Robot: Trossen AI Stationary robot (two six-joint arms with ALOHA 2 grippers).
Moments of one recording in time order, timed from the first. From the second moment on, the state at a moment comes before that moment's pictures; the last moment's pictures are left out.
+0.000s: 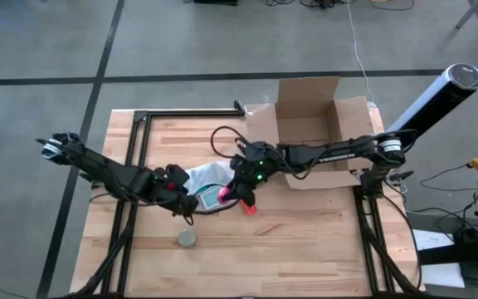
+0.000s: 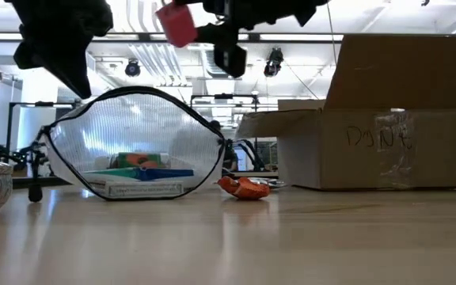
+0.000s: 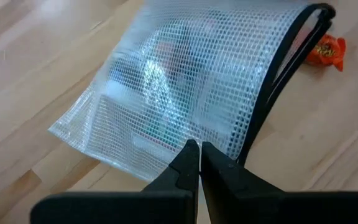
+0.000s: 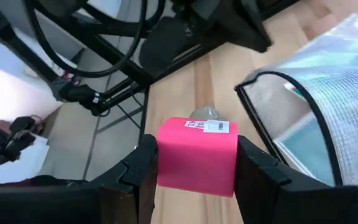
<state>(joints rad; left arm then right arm) -0.39 1.24 0.97 -1.04 -0.44 -1.21 -0.01 1.78 1.35 0.00 -0.47 0.56</state>
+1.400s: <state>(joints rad) -0.38 1.22 0.97 -1.00 -0.44 -1.28 0.02 1.98 1.35 0.09 -0.10 0.46</state>
